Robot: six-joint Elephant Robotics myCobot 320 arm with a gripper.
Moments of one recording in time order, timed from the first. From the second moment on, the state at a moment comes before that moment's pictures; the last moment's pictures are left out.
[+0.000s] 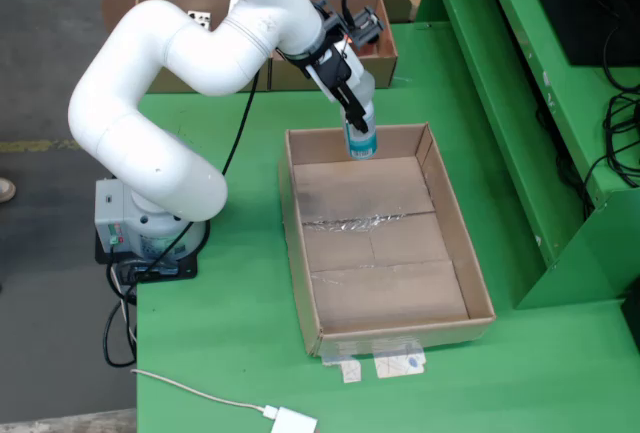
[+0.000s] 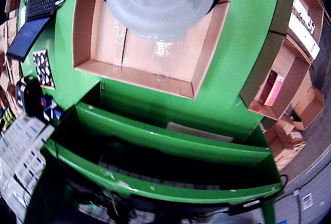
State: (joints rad) arm 0.67 0.47 -1.34 -0.16 1.23 0.31
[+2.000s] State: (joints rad) arm 1.38 0.12 -0.79 -0.66 1.10 0.38
